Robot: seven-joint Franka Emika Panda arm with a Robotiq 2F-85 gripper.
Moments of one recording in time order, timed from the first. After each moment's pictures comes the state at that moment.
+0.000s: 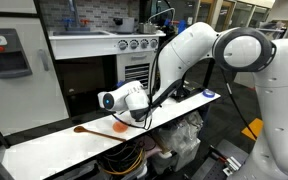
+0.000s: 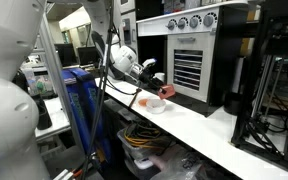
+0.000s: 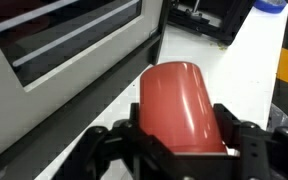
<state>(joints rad) 0.28 0.52 0.19 -1.89 -1.23 1.87 -0.91</state>
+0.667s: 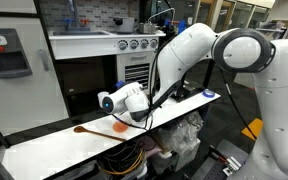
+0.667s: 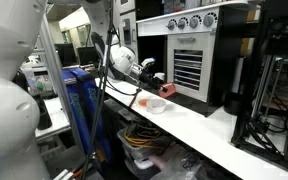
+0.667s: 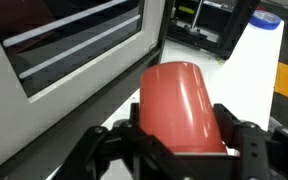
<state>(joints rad) 0.30 0.53 0.19 -1.88 -1.29 1.82 -0.89</state>
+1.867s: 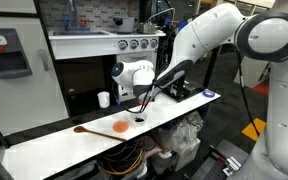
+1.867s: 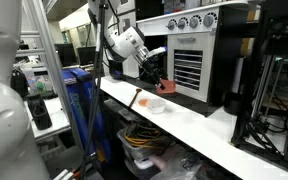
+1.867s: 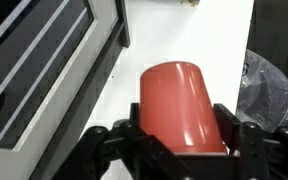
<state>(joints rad) 0.14 0.34 0.22 -1.95 -0.90 2.00 -0.94</state>
